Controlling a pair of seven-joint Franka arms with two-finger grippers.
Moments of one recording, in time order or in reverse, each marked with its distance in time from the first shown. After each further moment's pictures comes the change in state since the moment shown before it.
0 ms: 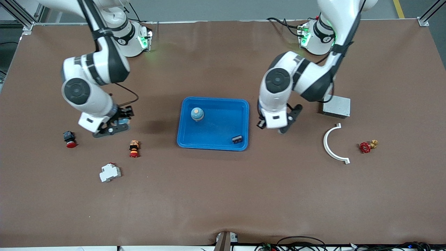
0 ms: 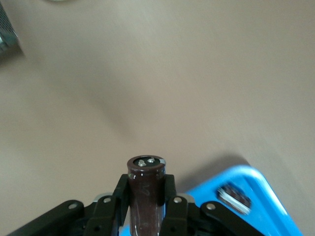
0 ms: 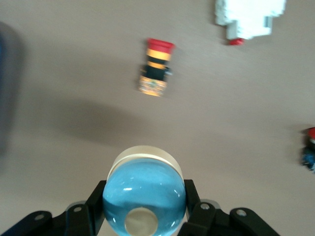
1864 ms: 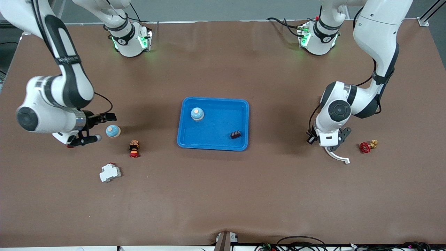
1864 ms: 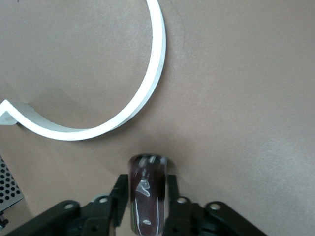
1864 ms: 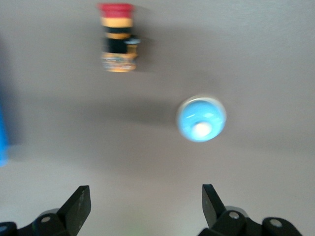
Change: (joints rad) left arm 0.342 0.104 -0.005 -0.294 0.163 0.416 0.278; right arm -0.178 0.112 0.033 0.176 0.250 -0.246 -0.036
